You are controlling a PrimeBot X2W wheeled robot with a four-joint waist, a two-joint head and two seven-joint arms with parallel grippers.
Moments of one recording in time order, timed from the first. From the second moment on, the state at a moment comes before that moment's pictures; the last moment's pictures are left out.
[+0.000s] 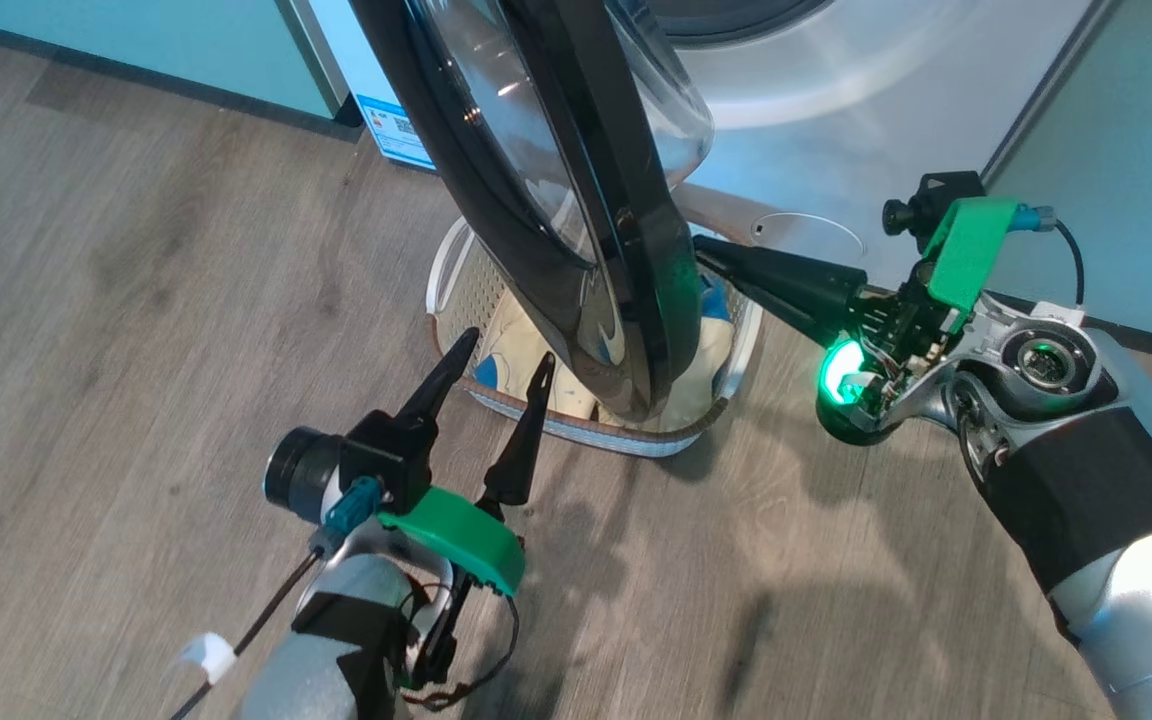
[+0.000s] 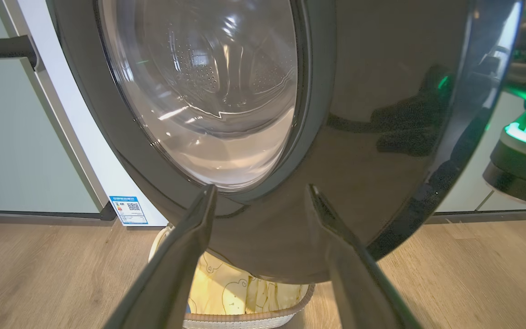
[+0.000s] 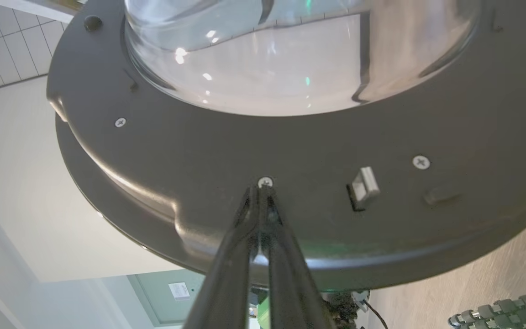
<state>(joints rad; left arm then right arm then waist) -0.27 0.04 -0.26 0.21 -0.13 -0.04 -0.26 -0.80 -0.07 0.52 0.59 1.96 0.13 0.77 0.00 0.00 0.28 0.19</state>
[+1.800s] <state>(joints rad) -0.14 0.06 -0.09 0.24 -0.09 -0.07 -0.26 0.02 -0.11 0.00 0.05 0.35 0.13 -0.25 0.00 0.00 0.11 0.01</state>
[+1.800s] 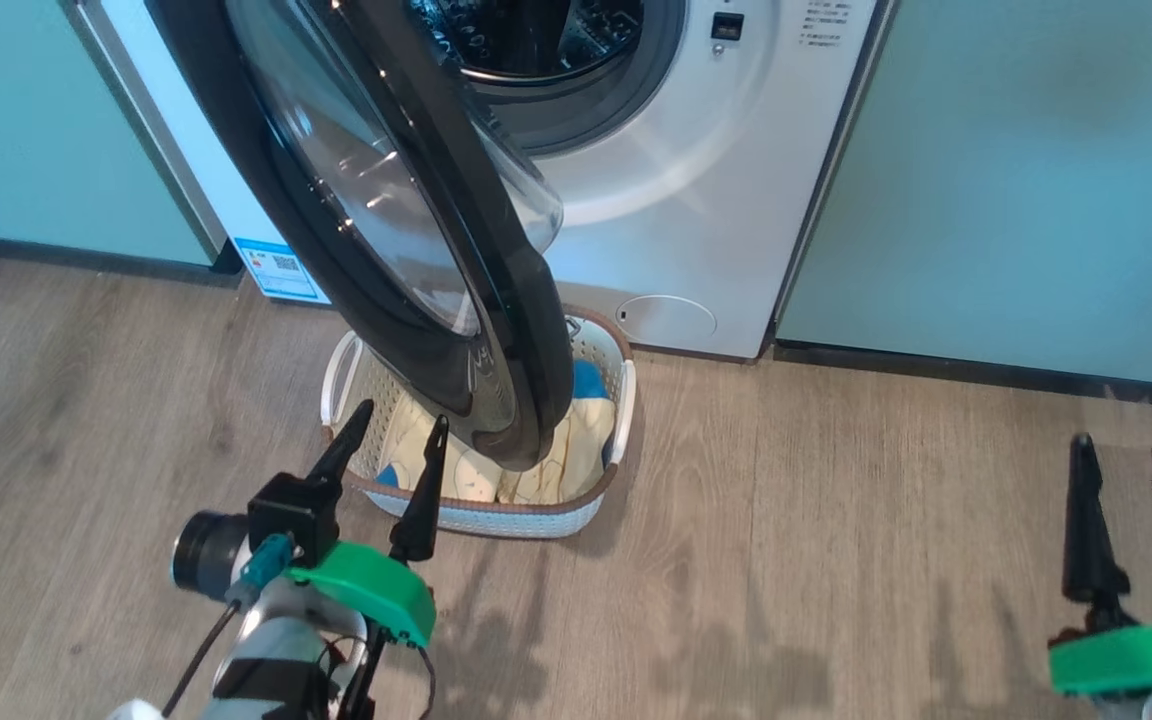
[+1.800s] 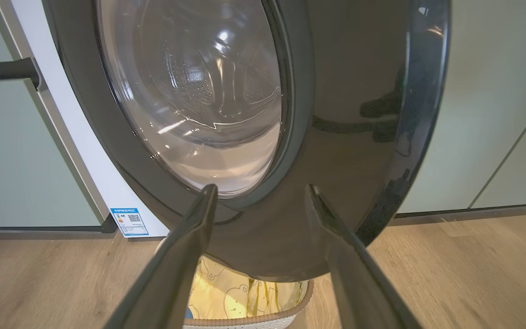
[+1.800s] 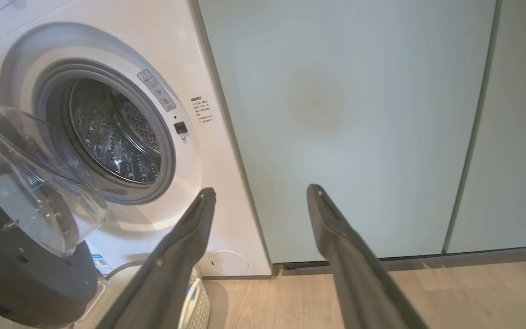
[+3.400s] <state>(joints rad) -0.13 0.05 -0.04 0.25 -0.08 -0.07 -0.26 0.14 -0.04 -0.02 -0.03 0.22 0.13 -0.25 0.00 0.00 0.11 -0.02</state>
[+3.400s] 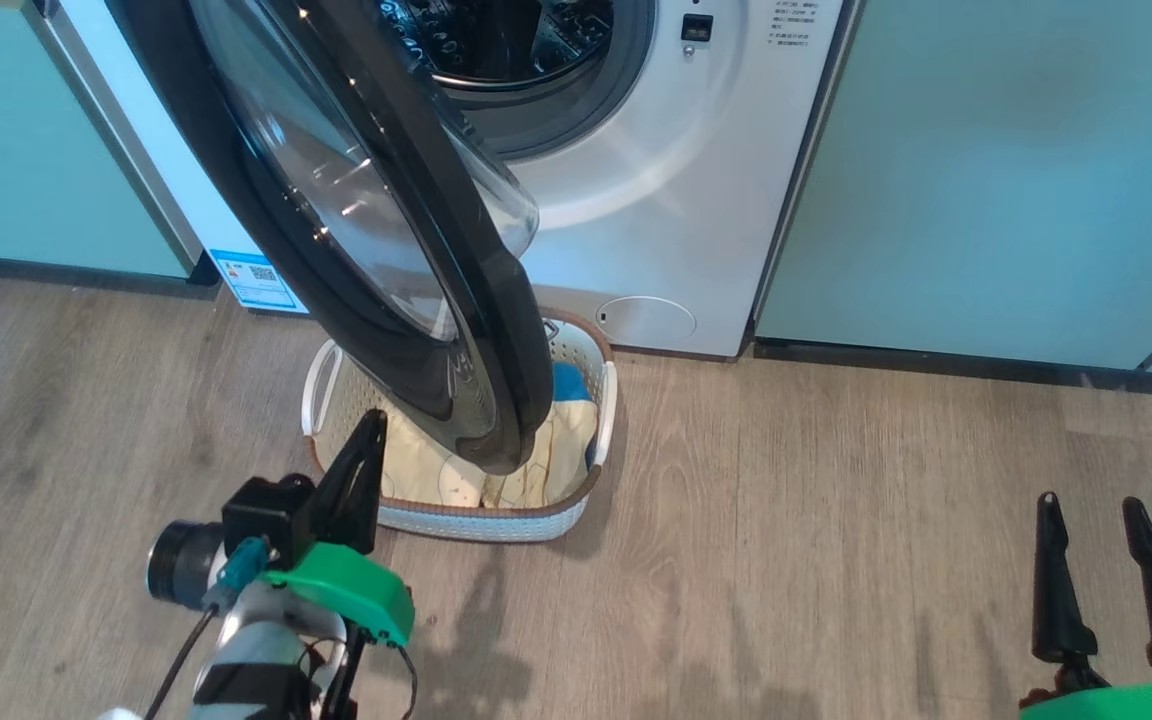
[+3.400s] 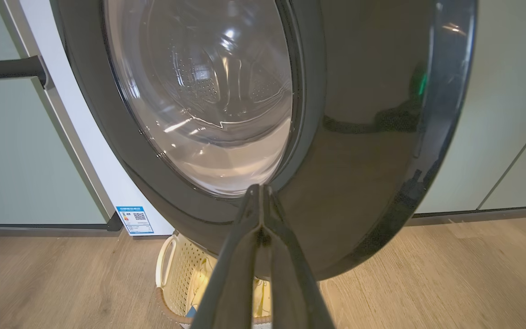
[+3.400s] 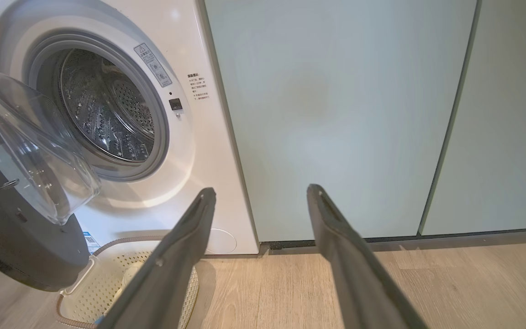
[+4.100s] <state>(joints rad) -0.33 0.10 0.03 -0.19 -0.01 0.03 -0.26 0.14 -0.04 -0.04 -0.03 0.22 0.13 -0.25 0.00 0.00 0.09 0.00</state>
